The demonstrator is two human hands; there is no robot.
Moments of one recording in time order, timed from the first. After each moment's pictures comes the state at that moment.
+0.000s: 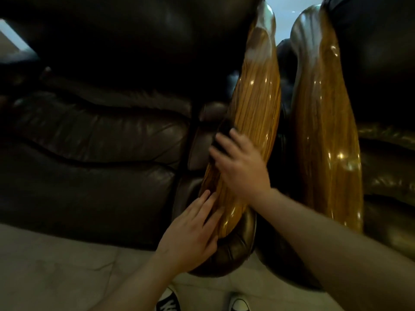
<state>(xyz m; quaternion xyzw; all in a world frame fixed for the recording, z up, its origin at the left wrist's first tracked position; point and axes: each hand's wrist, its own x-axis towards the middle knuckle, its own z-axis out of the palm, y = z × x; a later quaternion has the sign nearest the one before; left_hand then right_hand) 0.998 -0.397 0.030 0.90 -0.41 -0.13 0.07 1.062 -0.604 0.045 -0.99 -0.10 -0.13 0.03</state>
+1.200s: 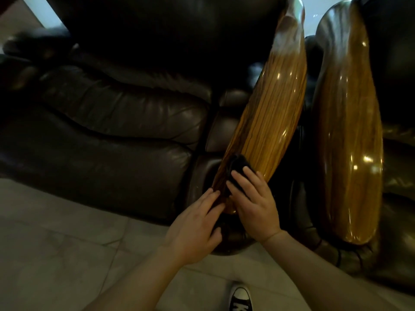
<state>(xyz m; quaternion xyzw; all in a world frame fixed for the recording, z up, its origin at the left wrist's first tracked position) 0.953 -0.362 0.014 0.91 -0.31 -0.18 0.21 0.945 -0.572 -0.027 -0.95 -0.16 -0.22 0.13</state>
